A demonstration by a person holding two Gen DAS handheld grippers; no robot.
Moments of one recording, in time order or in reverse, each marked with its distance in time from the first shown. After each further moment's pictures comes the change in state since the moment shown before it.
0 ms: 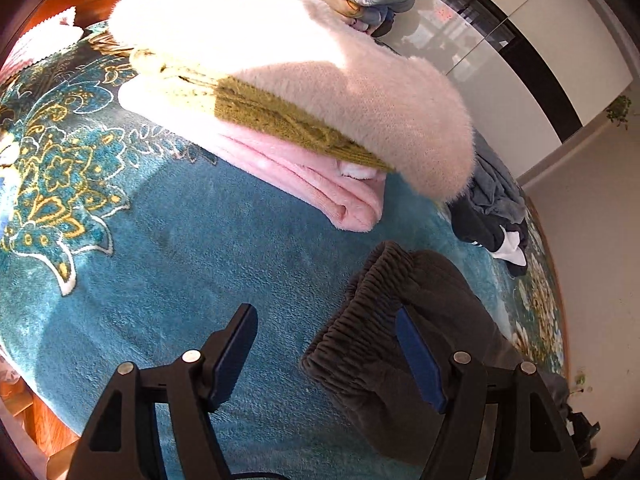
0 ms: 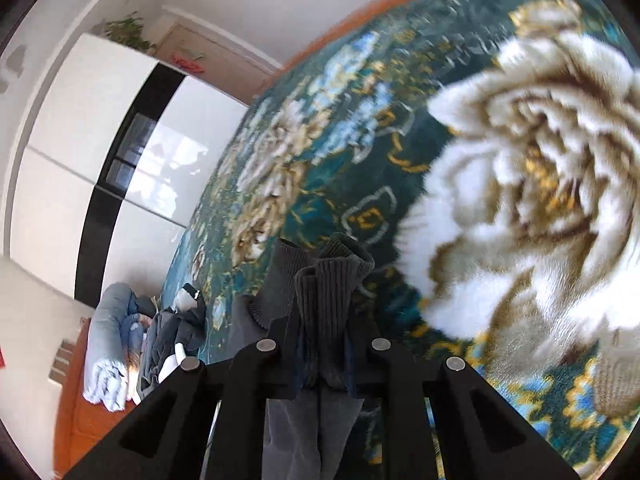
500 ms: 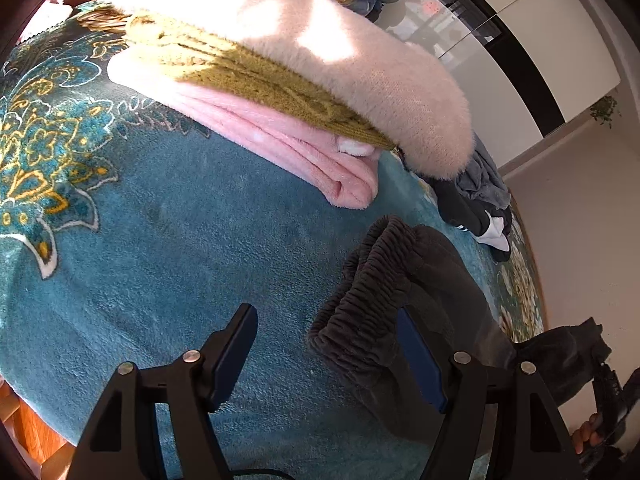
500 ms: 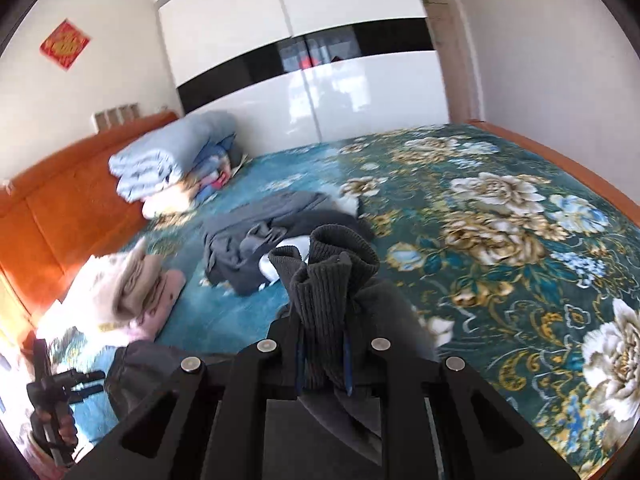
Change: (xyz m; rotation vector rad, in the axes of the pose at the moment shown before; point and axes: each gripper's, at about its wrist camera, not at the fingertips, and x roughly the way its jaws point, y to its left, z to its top) left arm 0.008 0.023 -0.013 -0.012 0.053 -0.091; right arm -0.037 0.261 -0.206 -0.904 0.111 0.132
